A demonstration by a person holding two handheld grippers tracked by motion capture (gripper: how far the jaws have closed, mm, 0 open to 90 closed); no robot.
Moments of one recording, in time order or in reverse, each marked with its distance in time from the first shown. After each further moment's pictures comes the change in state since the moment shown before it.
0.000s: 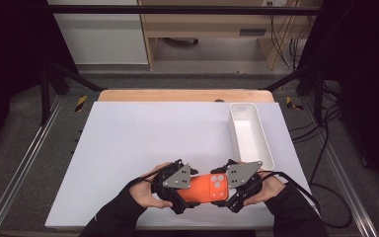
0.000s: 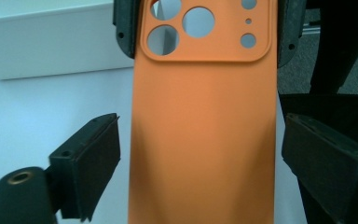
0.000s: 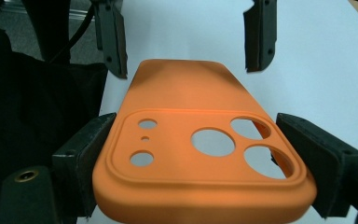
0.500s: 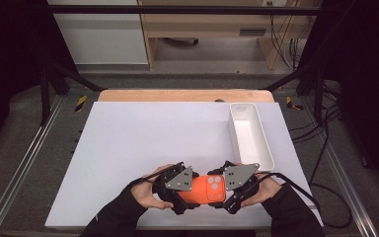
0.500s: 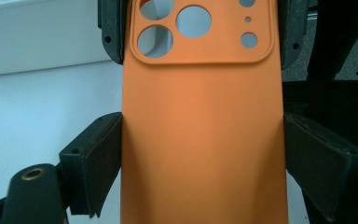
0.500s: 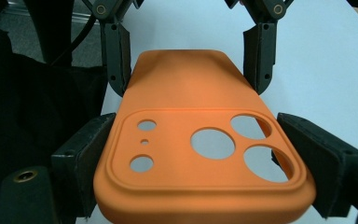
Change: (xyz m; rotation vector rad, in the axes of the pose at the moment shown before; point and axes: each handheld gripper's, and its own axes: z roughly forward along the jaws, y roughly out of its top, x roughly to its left) left arm -0.001 -0.001 0.009 0.057 -0.030 0.041; right arm 0.002 -0.001 0.009 -0.023 0.008 -0.017
